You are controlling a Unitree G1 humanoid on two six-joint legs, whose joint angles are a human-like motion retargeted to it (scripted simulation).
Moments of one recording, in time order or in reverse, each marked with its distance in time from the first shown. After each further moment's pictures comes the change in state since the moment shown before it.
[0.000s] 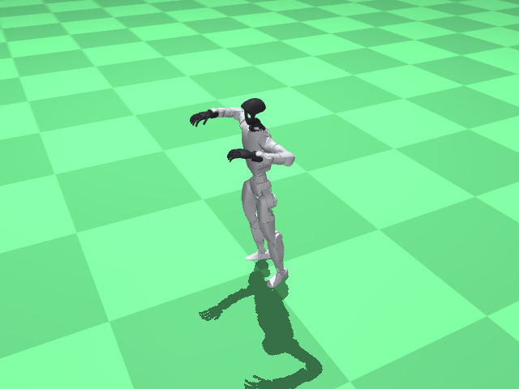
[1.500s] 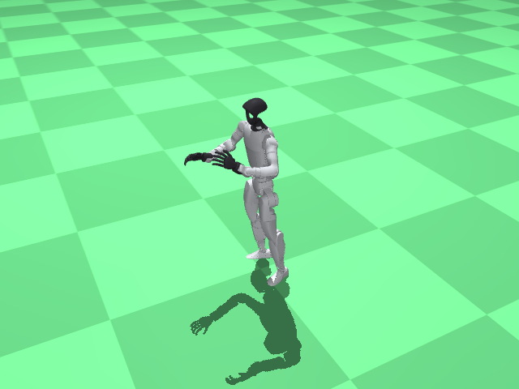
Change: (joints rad) left arm -1.151 -0.489 -1.189 0.264 -0.070 0.072 0.437; right arm -1.152 0.980 1.310 0.588 -0.129 0.109 -0.602; waist 0.101 -0.010 0.082; left_leg 0.037 -0.023 0.014 -0.008 -0.020 0.053; right_leg 0.022 -0.021 0.008 0.005 -0.006 -0.005
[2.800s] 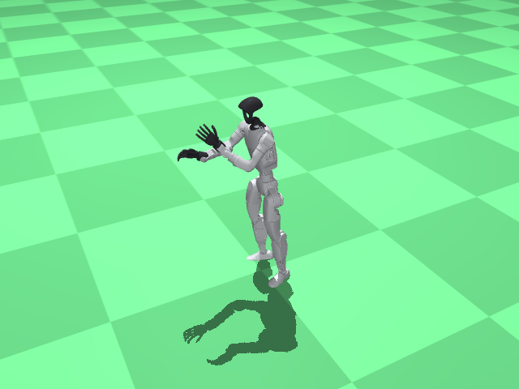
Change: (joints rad) left arm -0.474 -0.696 -0.039 0.059 0.109 0.138 0.167; right arm -0.463 0.179 0.033 0.310 -0.059 0.101 -0.094; waist -0.124 0.122 0.067; left_leg -0.035 0.005 -0.036 -0.016 0.037 -0.019; right_leg -0.036 0.001 -0.032 0.032 0.016 -0.015
